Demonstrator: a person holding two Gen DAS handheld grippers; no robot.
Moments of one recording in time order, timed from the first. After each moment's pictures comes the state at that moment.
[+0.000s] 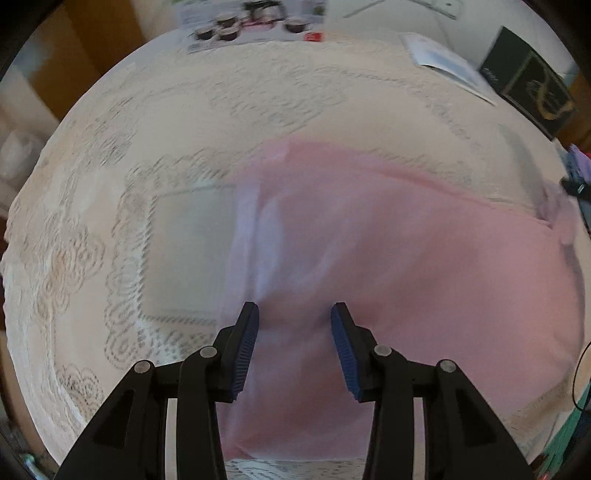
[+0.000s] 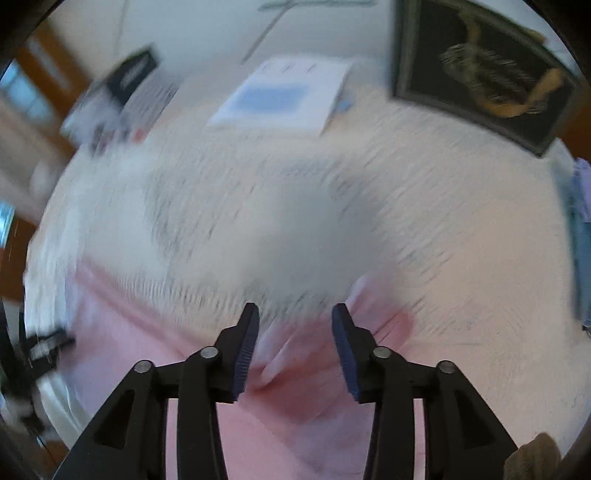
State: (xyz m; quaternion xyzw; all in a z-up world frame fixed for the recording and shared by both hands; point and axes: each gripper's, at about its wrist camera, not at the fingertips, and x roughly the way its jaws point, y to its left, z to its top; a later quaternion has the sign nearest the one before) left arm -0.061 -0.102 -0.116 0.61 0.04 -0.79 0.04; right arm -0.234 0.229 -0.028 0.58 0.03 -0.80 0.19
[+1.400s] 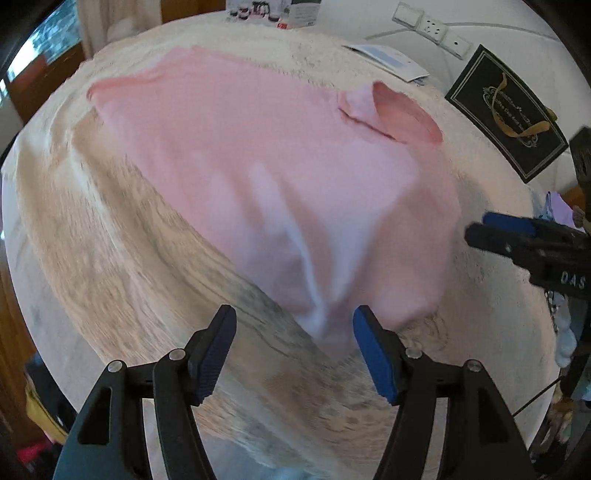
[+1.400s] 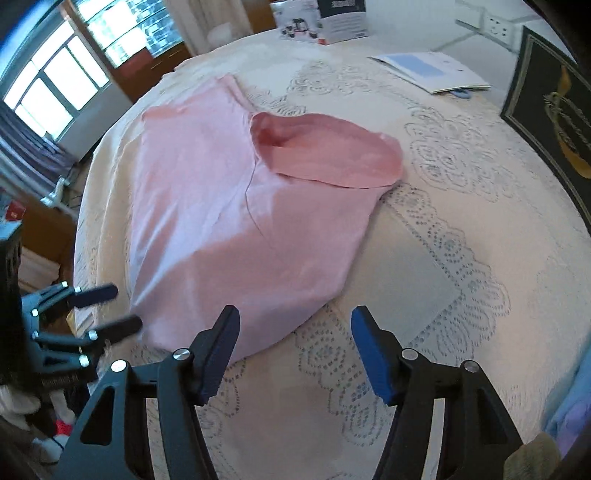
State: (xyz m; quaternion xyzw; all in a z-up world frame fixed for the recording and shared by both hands) left arm 0.066 0.292 -0.107 0.53 0.25 -0.78 0.23; right arm -0.159 0.366 -0.058 0.50 0.25 -0.64 0.53
